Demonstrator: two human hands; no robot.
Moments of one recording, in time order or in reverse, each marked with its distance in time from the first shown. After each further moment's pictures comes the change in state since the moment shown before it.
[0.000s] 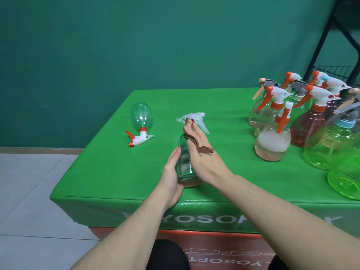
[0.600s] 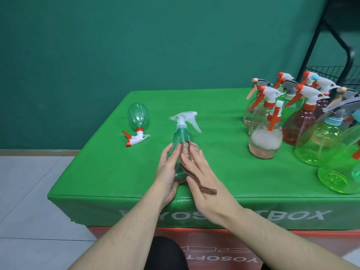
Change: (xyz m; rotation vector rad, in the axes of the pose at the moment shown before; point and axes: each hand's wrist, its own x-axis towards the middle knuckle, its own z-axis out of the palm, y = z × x) left_hand -0.007 0.001 0.005 0.035 0.070 0.111; right_hand -0.078 0.024 0.006 -0.103 -0.040 -0.255
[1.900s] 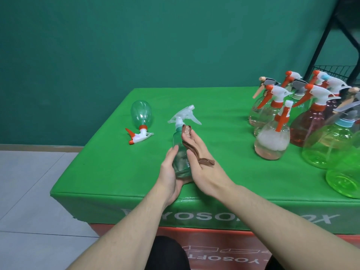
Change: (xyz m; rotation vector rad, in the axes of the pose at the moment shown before) left_hand 0.005 -0.003 -0.006 -0.059 -0.030 -0.083; right_hand 0.052 -0.007 -0.006 0.178 0.018 0.164
